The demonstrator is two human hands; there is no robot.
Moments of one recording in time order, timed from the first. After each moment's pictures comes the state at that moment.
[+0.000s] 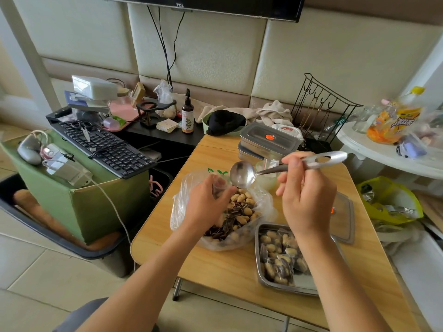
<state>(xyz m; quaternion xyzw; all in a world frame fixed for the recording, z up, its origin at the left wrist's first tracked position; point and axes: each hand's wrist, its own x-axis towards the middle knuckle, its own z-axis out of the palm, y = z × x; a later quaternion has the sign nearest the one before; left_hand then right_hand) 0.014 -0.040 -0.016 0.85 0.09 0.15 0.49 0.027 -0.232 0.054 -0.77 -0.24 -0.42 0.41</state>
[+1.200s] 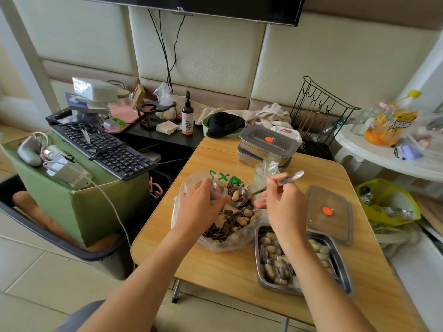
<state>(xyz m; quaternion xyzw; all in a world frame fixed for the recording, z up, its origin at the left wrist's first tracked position) 0.012 -0.027 -0.023 0.92 0.08 0.18 0.33 0.036 -0.212 0.017 -0.87 -0.06 -0.22 0.44</state>
